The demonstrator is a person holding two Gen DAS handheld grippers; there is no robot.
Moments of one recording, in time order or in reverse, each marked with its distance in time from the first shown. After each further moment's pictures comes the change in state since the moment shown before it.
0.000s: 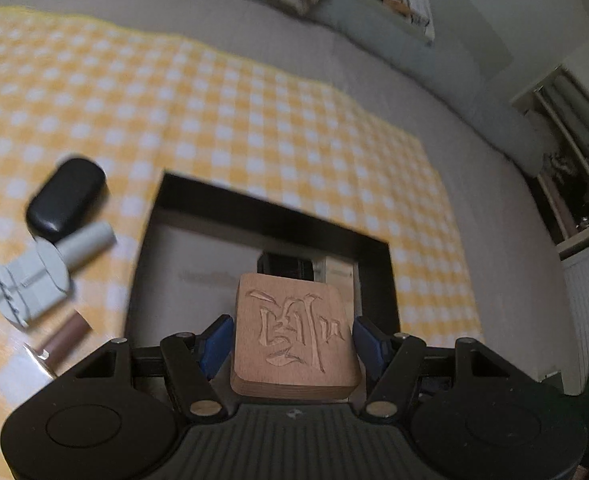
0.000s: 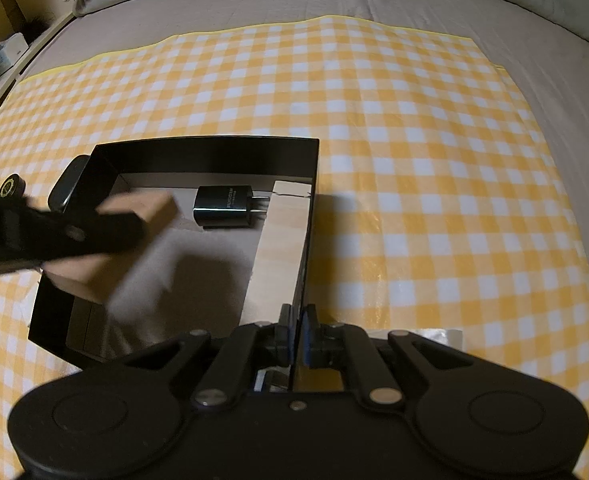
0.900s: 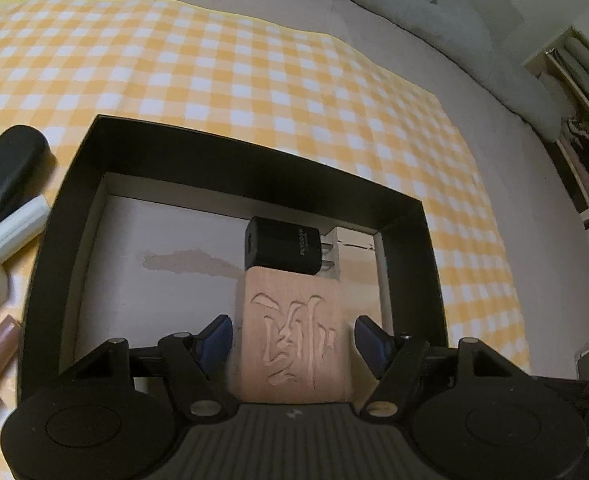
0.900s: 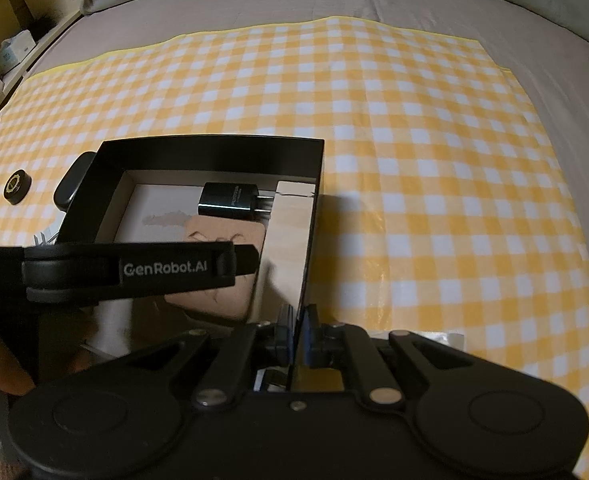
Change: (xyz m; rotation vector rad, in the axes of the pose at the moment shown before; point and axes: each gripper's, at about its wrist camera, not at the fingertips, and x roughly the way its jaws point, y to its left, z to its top) left arm 0.071 -0.011 -0.009 0.054 0.068 0.054; right arm -0.001 0.002 0.000 -0.010 0.000 0.013
